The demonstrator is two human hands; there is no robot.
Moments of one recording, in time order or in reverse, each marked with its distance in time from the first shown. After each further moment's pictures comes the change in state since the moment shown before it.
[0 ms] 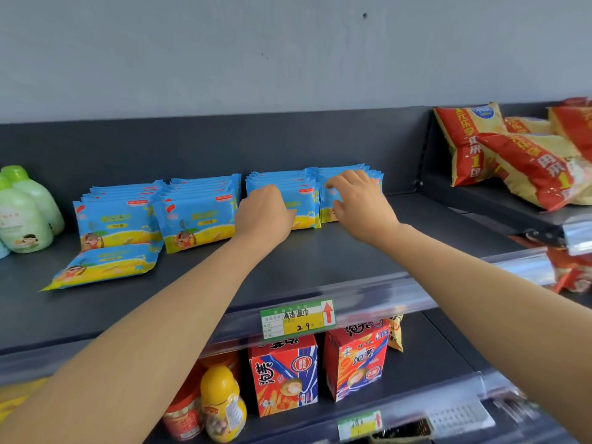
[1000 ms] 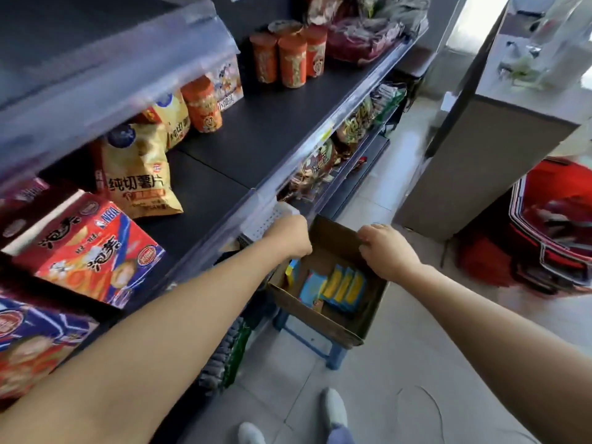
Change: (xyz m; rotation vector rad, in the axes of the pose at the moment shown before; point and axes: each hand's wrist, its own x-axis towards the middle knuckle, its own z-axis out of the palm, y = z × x) left_hand -0.269 0.215 0.308 0.102 -1.176 0.677; right_hand -0.487 0.167 -0.023 -0.088 -0.594 1.099
